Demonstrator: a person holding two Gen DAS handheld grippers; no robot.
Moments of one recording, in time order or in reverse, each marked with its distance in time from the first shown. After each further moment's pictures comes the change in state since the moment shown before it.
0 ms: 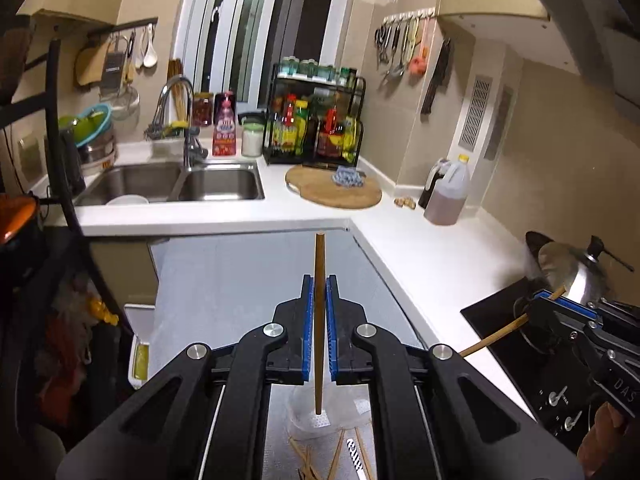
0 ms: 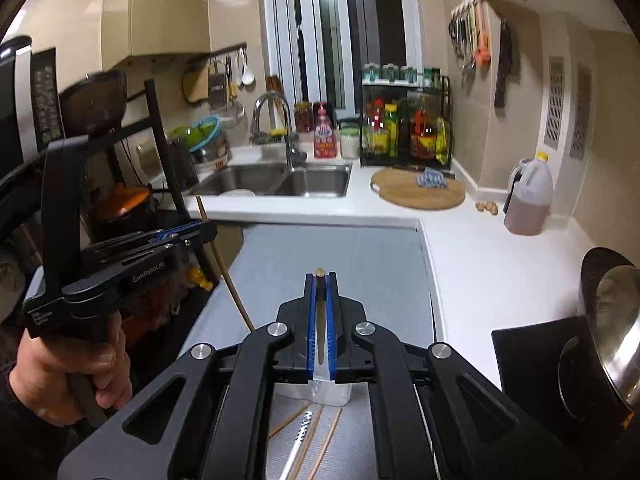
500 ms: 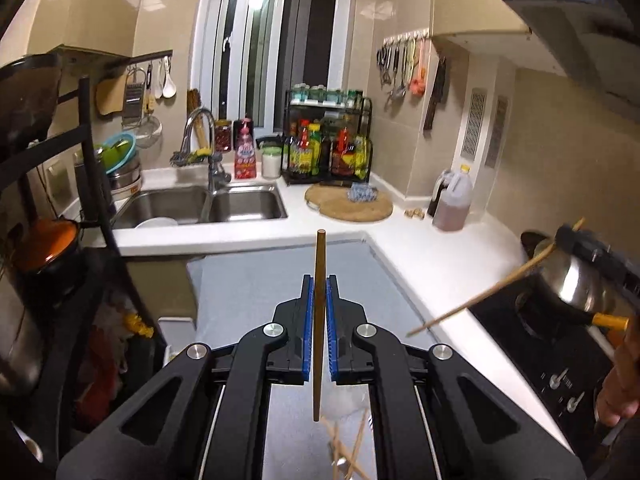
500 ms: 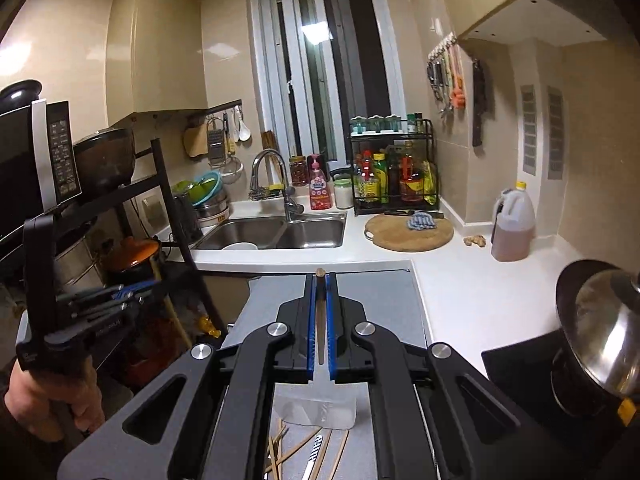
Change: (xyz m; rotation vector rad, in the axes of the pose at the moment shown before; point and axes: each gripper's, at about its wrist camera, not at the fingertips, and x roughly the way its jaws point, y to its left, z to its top) left arm -0.094 0.005 0.016 0.044 -0.084 0.052; right arm -0.083 0.002 0.023 0.042 -0.217 0.012
